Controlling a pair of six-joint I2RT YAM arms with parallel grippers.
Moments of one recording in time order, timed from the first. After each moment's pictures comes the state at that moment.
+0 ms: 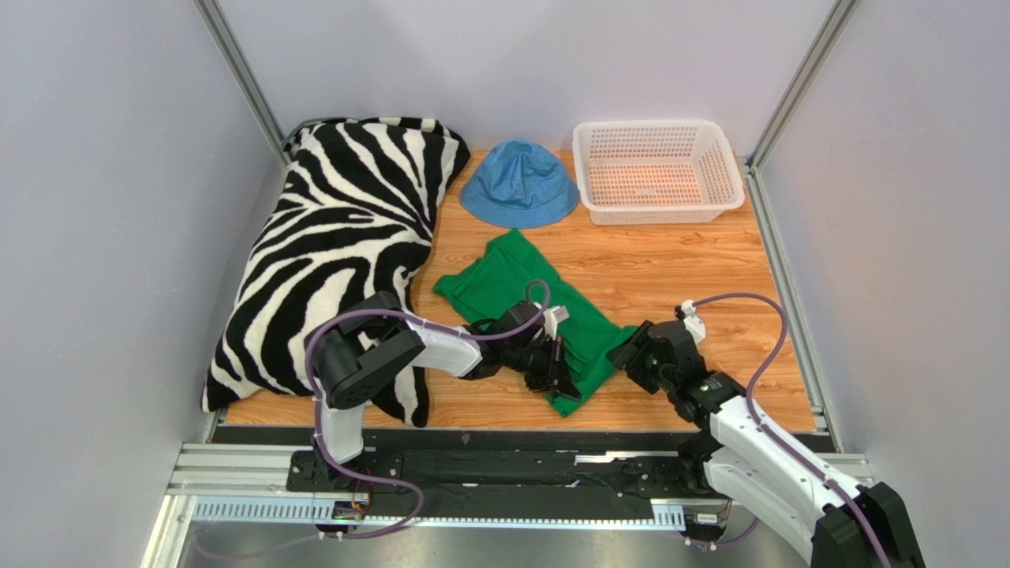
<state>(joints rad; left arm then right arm) -0.99 1.89 0.85 0.35 0.50 -0.99 0.47 0.76 0.27 -0.28 0.13 1.01</state>
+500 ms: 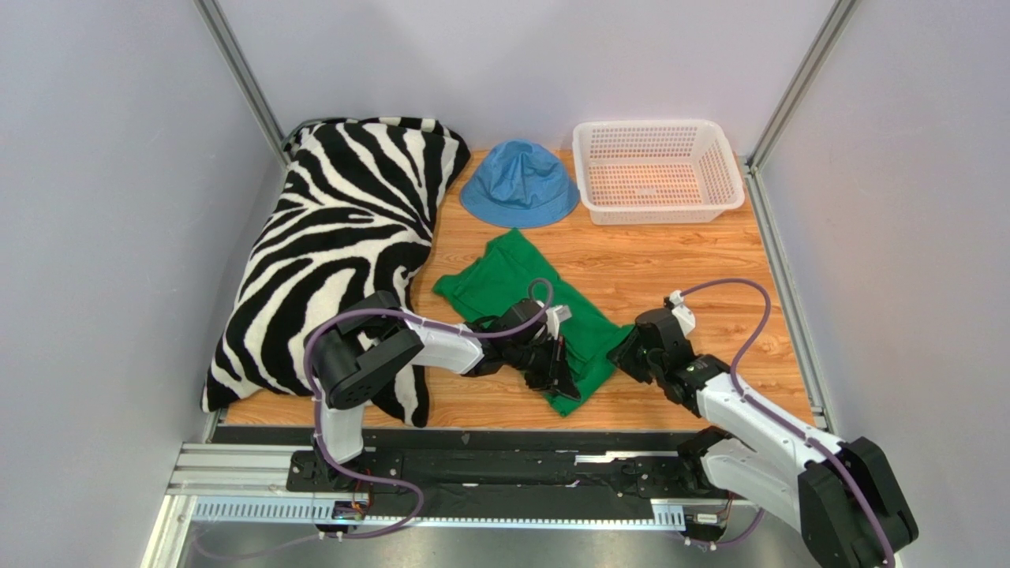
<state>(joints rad) -0.99 1.89 0.87 0.30 0.50 -0.95 0.47 0.94 0.33 -0.22 0.14 1.00</state>
